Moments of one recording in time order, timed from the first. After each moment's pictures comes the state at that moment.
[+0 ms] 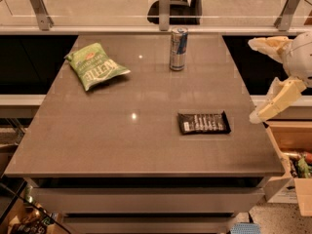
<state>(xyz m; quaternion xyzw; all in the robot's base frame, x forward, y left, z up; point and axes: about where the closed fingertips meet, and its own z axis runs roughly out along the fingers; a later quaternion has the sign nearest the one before) 0.489 -0.203 0.943 -0.61 0.67 0.14 0.39</state>
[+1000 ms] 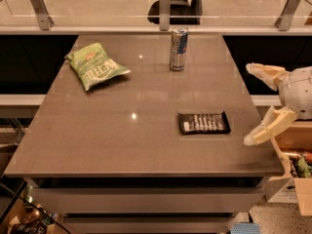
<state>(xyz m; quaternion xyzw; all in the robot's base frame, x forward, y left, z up) 0.474 -0.205 0.892 -0.58 0.65 0.19 0.44</state>
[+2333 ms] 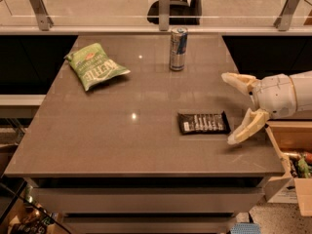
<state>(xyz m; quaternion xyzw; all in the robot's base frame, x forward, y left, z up) 0.505 -0.177 0.846 -0.60 0.61 0.28 0.44</state>
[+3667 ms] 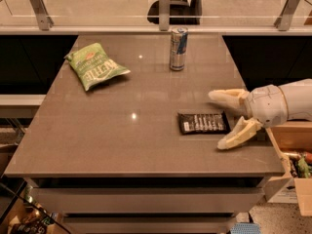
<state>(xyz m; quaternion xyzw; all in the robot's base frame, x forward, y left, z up) 0.488 -0.161 0.821 -0.60 0.59 0.34 0.42</state>
